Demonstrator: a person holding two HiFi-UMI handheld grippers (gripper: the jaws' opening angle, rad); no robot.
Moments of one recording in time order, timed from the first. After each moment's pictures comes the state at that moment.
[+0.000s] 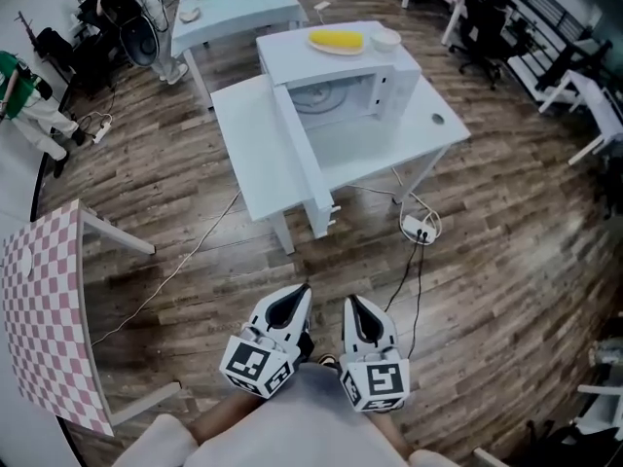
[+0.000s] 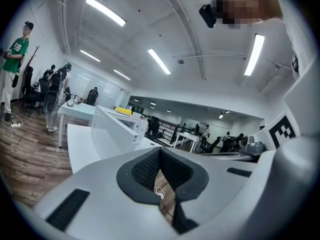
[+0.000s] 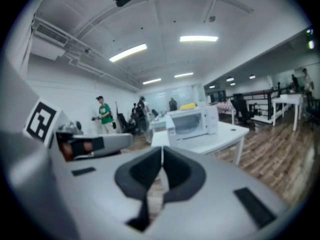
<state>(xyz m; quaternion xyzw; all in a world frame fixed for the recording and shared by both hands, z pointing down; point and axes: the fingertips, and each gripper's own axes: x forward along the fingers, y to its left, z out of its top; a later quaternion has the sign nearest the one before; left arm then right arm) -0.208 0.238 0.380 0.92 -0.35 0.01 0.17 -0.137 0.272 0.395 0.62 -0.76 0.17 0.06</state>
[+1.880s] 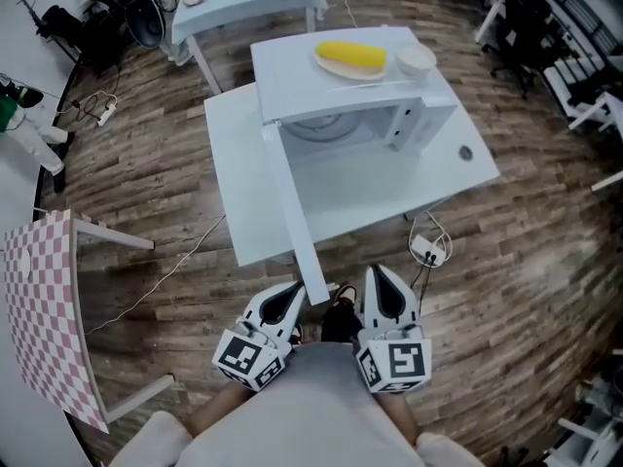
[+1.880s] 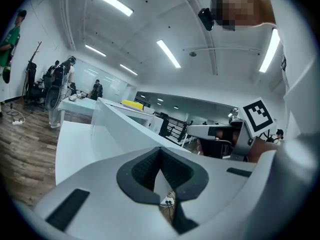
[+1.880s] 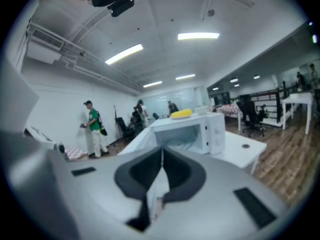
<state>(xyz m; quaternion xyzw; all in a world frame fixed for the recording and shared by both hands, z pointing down) -0.157 0.065 0.419 0.90 -0.38 0.03 0.20 -0.040 0.048 0.383 0.61 -0.78 0.16 0.04</state>
